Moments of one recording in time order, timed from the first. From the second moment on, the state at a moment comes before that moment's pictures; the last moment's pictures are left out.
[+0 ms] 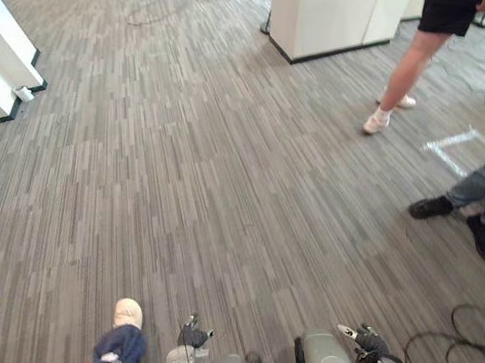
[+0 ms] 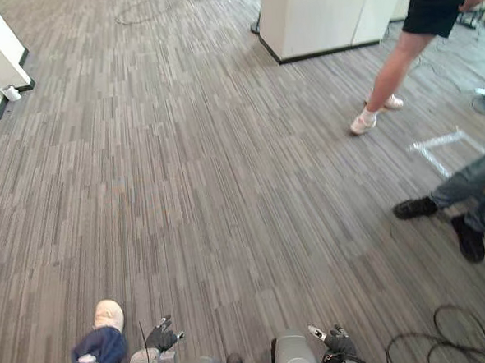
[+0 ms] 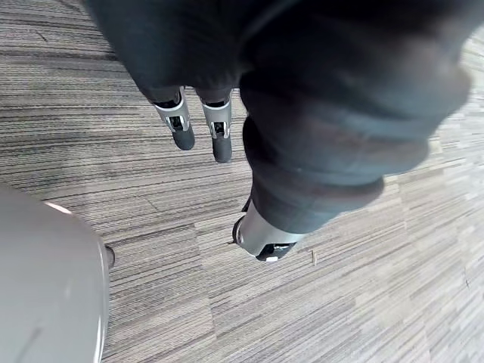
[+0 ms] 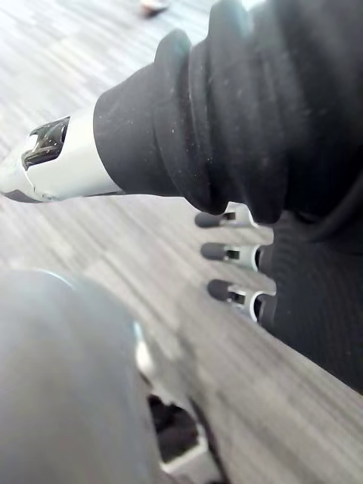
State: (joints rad) left arm 0.04 0.06 0.08 1.07 -0.07 -0.10 0.06; right arm 0.11 -0.04 -0.35 1.12 0.25 -0.11 0.00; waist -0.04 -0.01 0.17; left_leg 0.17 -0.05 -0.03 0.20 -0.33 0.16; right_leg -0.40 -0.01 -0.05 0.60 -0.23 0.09
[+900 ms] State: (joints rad) left arm 0.14 0.02 0.32 1.01 -0.38 -0.13 0.03; right arm 0.09 0.00 -0.39 1.18 0.27 -0.10 -0.01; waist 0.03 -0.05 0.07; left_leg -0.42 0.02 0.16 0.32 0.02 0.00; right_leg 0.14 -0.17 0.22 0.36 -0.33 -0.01
